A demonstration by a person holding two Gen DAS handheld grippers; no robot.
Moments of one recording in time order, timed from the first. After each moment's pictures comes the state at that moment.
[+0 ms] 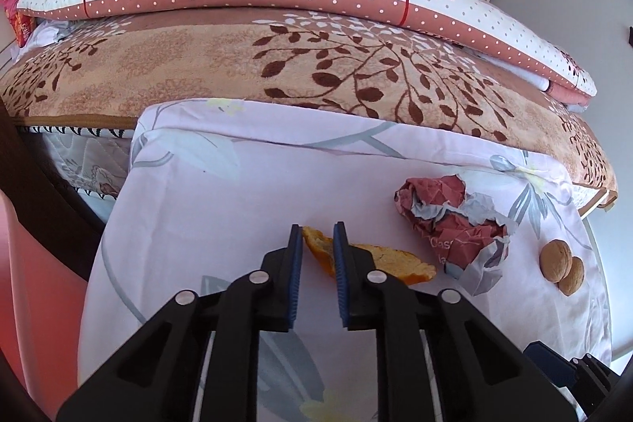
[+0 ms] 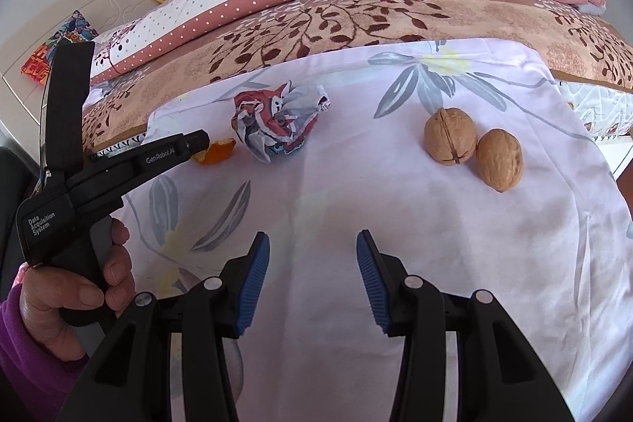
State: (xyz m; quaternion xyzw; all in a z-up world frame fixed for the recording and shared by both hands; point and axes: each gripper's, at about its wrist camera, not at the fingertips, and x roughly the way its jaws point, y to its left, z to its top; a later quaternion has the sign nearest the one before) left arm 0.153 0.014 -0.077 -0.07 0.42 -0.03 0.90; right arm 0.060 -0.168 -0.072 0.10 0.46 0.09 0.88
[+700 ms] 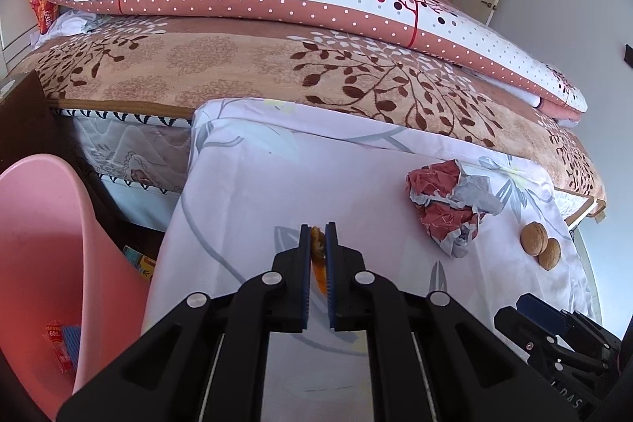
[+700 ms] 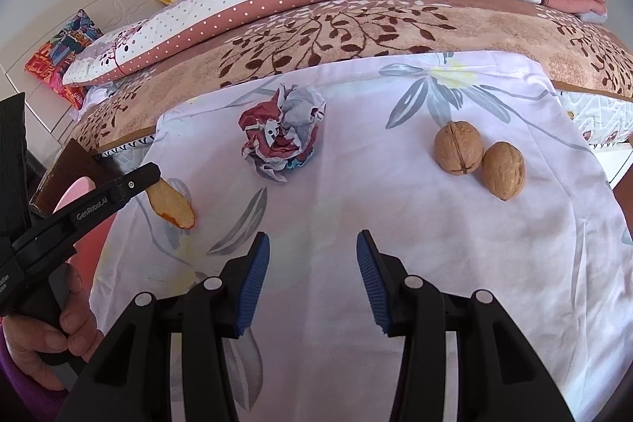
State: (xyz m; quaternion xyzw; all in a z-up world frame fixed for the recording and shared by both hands) left arm 0.096 0.050 -0.051 -0.09 0.40 -0.02 0.91; right arm 0.055 -0.157 -0.060 0.09 0.45 0.09 0.88
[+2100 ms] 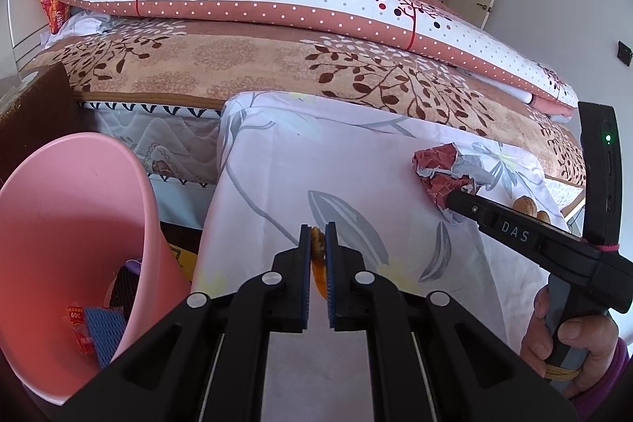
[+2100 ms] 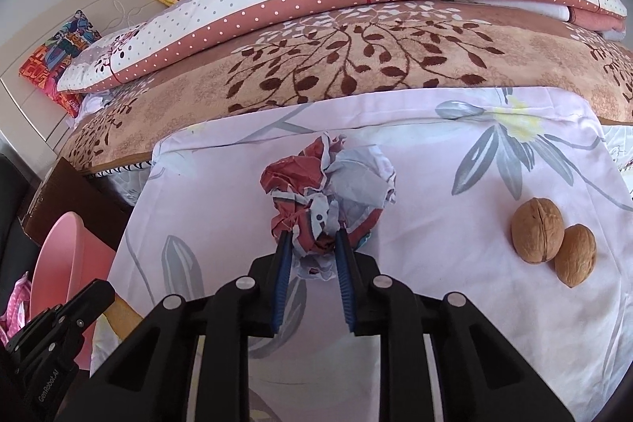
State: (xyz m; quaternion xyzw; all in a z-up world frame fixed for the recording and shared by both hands) left arm 0.051 0.070 -0.042 -0.09 0.39 -0.03 0.92; right arm 0.117 -0.121 -0.062 0.09 0.44 0.10 0.89
